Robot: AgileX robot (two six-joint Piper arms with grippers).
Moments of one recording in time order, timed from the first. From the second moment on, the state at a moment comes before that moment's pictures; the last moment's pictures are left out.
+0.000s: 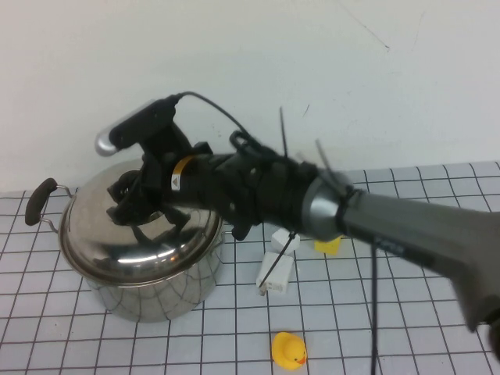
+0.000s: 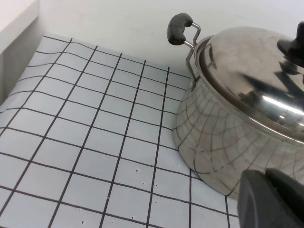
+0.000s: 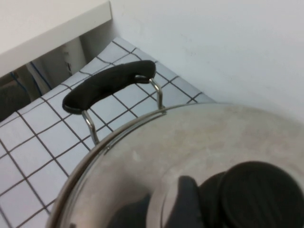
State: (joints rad) right arm 0.86 2.27 -1.89 0.04 0.19 -0.05; left arm 0.08 -0.02 0.02 -0.13 0.36 -0.21
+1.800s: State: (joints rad) right arm 0.58 0.50 -0.33 -0.14 0.16 -0.16; left arm 0.08 -0.02 0.02 -0.13 0.36 -0.20
